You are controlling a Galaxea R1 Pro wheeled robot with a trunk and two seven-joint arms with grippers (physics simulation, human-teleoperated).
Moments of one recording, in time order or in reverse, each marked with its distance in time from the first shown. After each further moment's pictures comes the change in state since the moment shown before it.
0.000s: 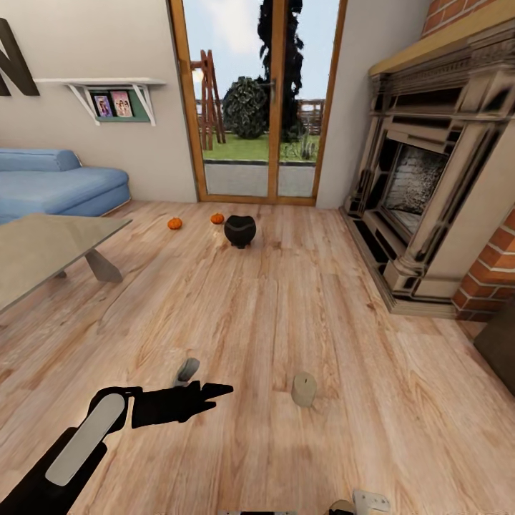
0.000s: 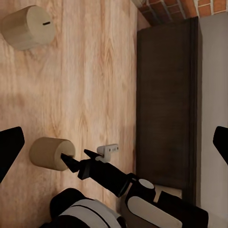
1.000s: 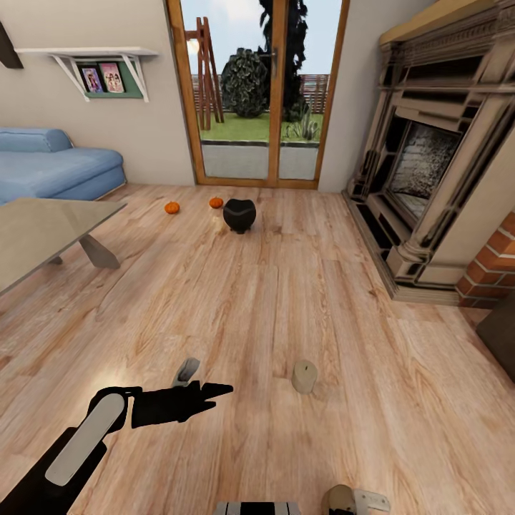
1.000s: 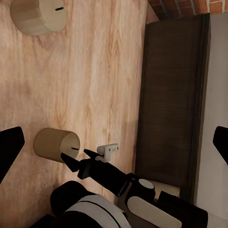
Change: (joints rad) left arm 0.000 0.001 0.000 0.000 0.002 0.000 -0.001; right arm 0.000 0.000 0.000 0.000 -0.001 -0.007 0.000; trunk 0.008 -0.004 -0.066
